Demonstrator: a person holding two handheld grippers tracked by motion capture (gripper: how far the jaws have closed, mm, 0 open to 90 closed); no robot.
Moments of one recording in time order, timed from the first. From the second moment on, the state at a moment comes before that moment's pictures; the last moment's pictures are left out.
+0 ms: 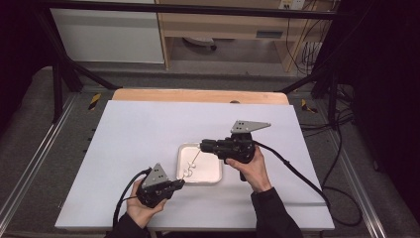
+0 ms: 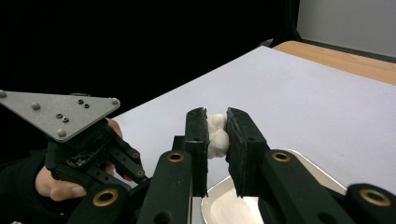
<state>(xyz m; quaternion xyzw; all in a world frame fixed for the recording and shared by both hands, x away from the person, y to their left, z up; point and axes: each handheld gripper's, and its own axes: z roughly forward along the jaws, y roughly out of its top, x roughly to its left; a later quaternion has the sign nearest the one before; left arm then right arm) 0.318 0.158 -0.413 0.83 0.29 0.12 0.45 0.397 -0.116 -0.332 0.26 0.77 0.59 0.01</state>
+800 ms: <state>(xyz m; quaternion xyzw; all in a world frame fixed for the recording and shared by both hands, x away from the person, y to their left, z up) 0.314 0.155 -0.416 0.84 0.28 0.14 0.45 0.393 -0.112 -0.340 0.25 0.77 0.59 -0.03</state>
